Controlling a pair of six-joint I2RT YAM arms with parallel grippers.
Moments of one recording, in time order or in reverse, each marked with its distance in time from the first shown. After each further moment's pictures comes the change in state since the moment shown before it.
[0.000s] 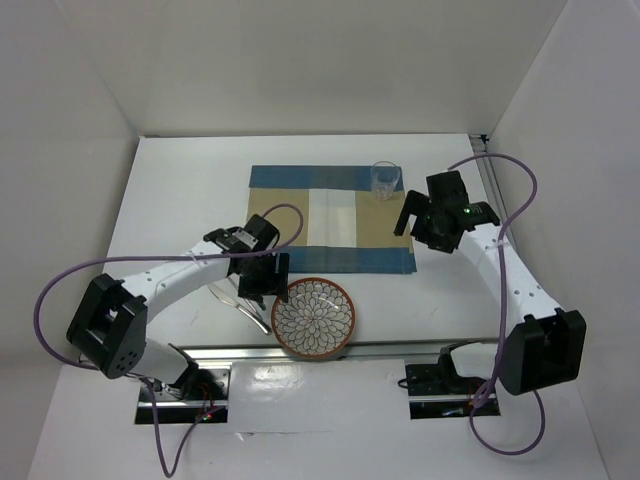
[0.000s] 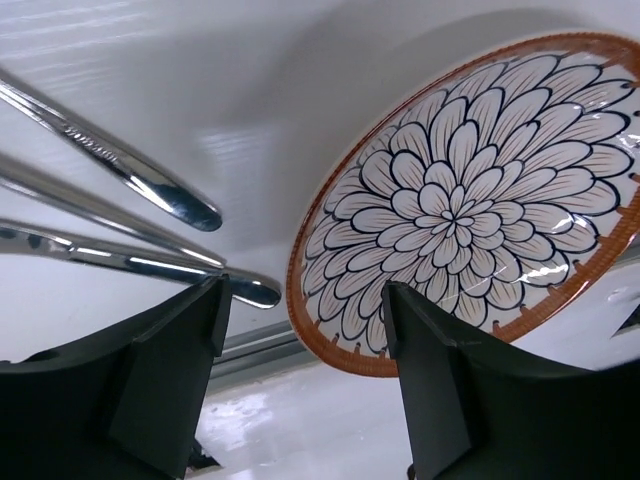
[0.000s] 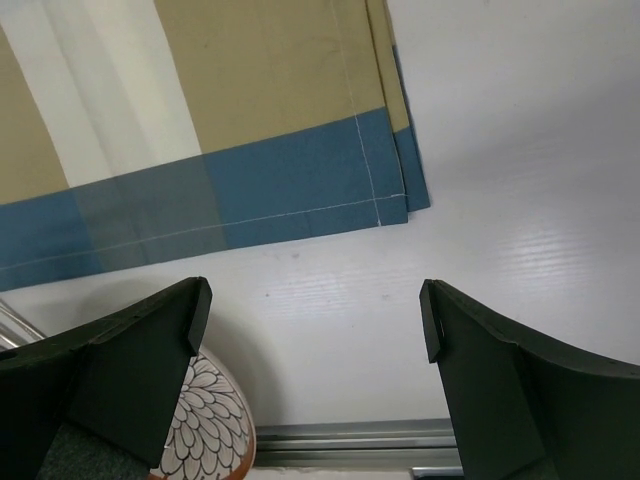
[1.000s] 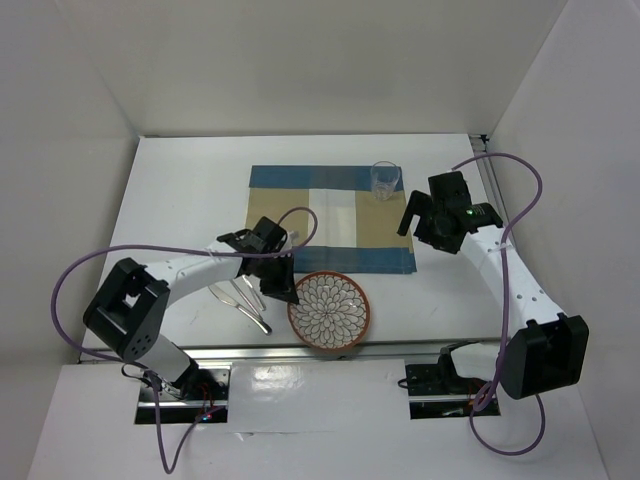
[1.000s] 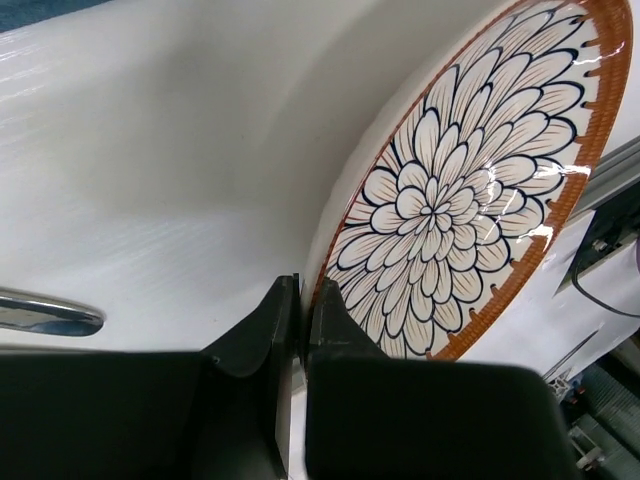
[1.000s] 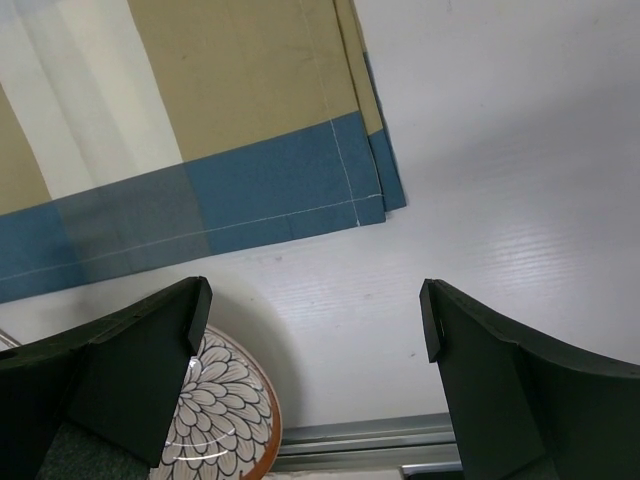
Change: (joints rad) left arm -0.018 0.110 -0.066 0.280 0.220 0.014; right arm 0.001 -0.026 0.005 -0.023 0.051 0.000
